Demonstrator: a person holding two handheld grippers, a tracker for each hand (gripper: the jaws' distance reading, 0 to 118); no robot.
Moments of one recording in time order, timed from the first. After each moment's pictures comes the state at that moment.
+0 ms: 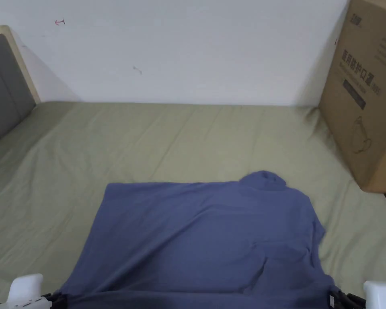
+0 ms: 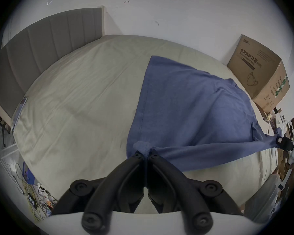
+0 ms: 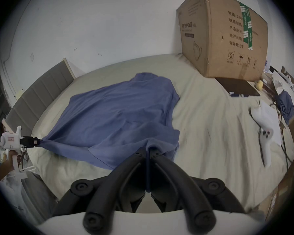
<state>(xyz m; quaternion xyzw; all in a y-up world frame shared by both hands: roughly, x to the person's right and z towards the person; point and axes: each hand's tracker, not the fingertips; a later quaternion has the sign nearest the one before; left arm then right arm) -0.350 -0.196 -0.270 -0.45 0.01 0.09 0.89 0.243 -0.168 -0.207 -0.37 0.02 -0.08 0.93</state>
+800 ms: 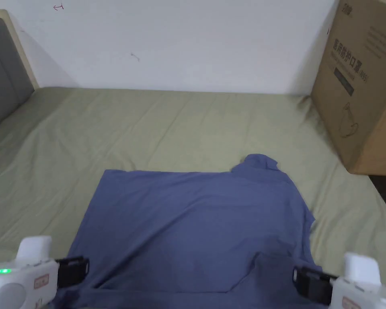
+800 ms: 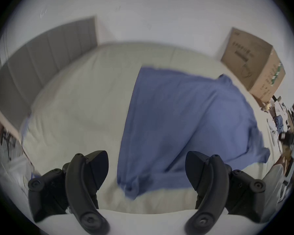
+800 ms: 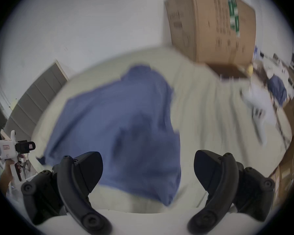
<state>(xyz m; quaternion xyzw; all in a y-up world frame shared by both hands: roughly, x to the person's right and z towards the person) -0.320 -0.136 -0.259 -0.40 -0.02 0.03 0.92 0.216 -0.131 -0.196 -0.35 -0.02 -0.11 0.93</state>
